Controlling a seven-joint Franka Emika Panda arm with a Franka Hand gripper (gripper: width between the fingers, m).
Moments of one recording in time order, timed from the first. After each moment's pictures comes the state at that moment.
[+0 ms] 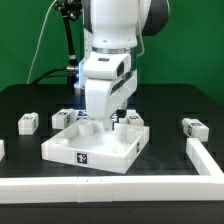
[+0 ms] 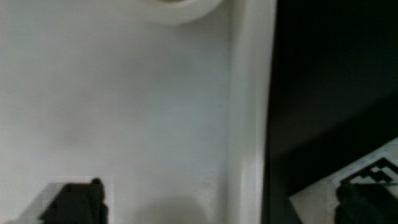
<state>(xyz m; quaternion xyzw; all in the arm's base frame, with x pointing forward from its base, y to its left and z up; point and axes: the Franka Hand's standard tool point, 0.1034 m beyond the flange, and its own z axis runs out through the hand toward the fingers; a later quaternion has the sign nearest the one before) 0.430 0.016 0.024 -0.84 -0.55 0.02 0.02</state>
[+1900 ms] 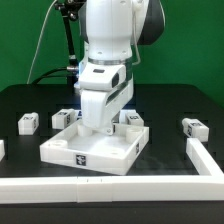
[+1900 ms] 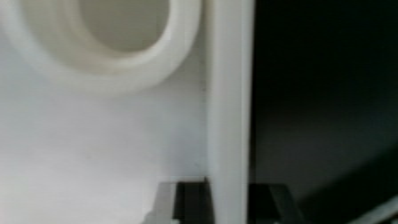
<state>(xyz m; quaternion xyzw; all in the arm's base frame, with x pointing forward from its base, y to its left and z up) 0.432 0.002 0.010 -0.80 -0.59 0.02 0.03</state>
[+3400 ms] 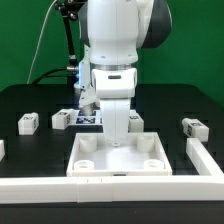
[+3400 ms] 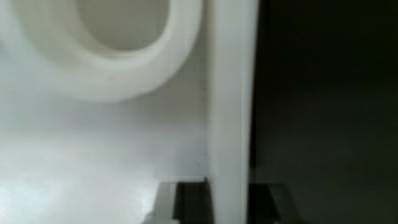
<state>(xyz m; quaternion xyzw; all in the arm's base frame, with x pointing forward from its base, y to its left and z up) 0.487 0.013 0.008 -0.72 -0.69 0.01 0.03</state>
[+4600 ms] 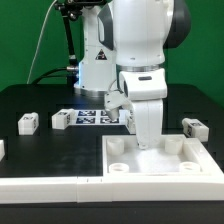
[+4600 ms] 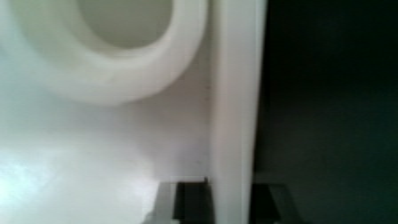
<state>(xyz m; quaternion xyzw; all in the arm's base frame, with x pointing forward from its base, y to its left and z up) 0.502 0.068 0.007 -0.71 -0.71 -0.01 0.03</state>
